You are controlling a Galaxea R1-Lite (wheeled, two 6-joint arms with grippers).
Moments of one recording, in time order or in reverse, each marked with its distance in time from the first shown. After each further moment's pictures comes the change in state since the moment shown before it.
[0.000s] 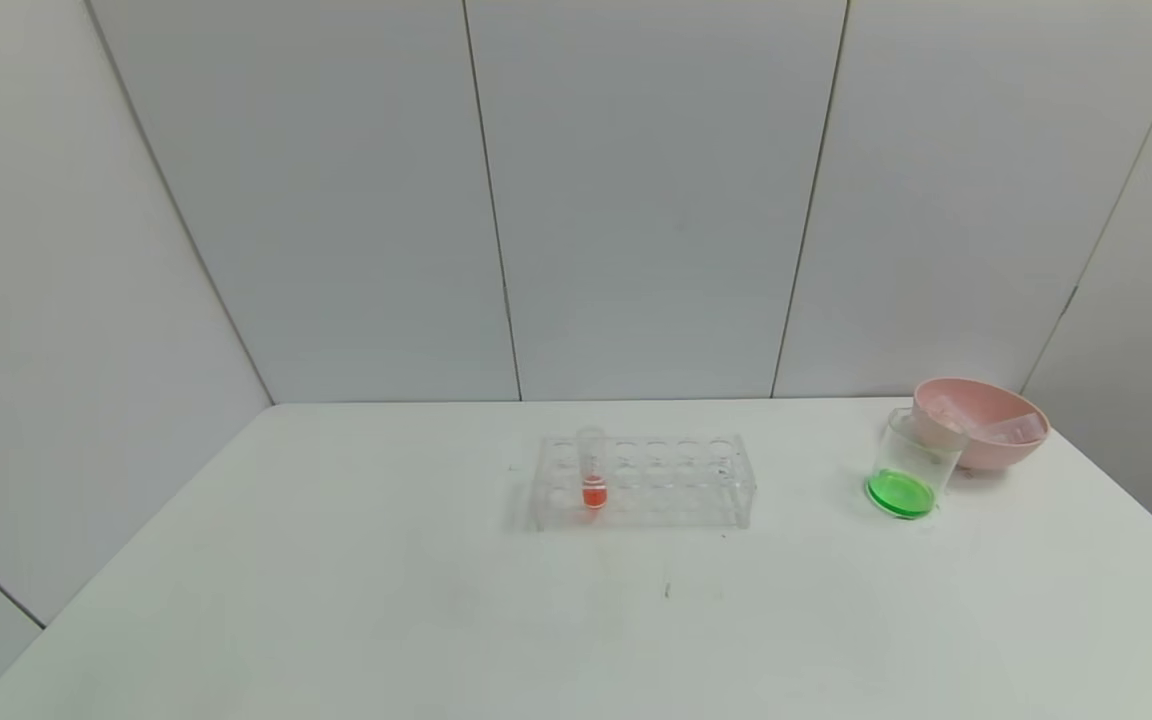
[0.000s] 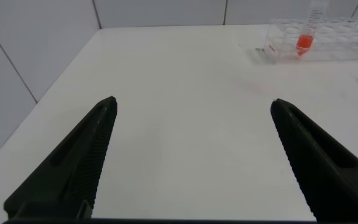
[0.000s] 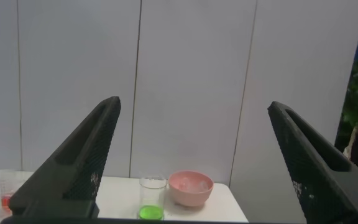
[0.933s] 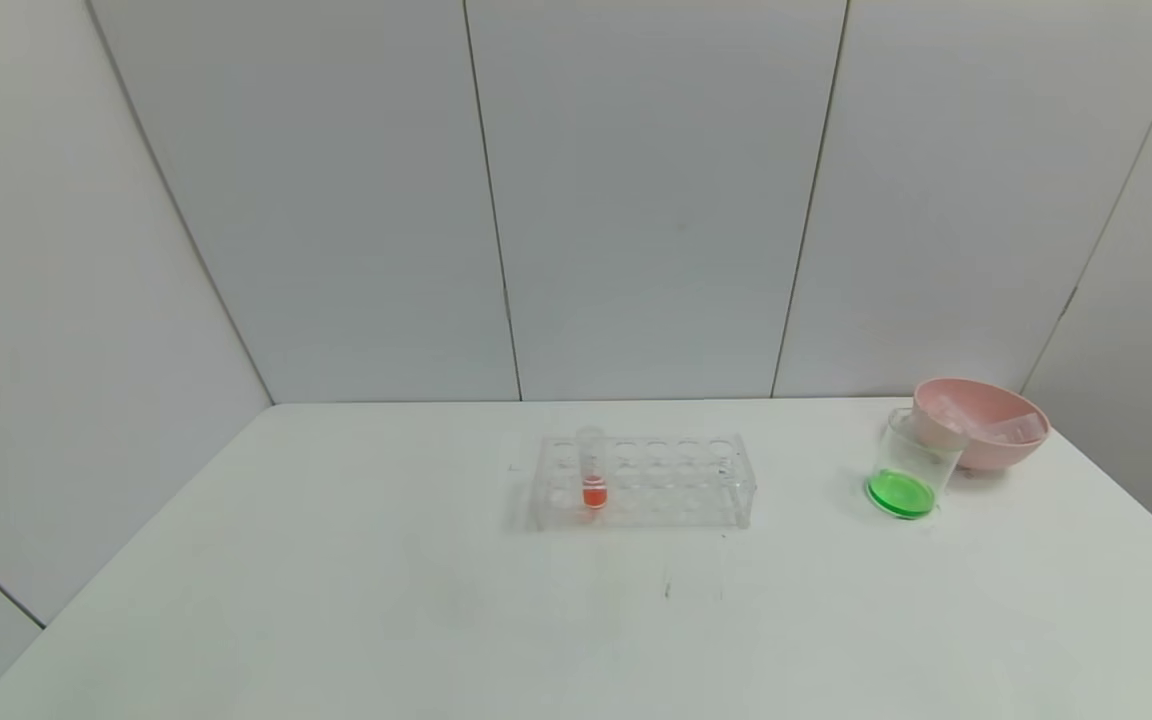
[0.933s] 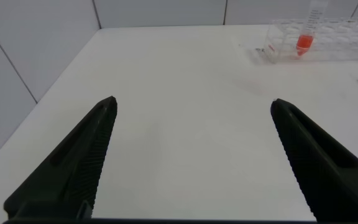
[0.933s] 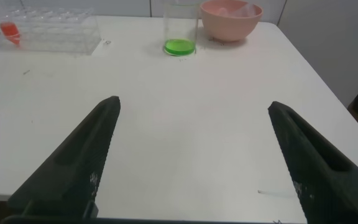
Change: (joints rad) left arm 0.000 0.000 0.000 0.000 0.000 0.000; right arm -0.011 -0.173 0.365 0.398 0.045 0.112
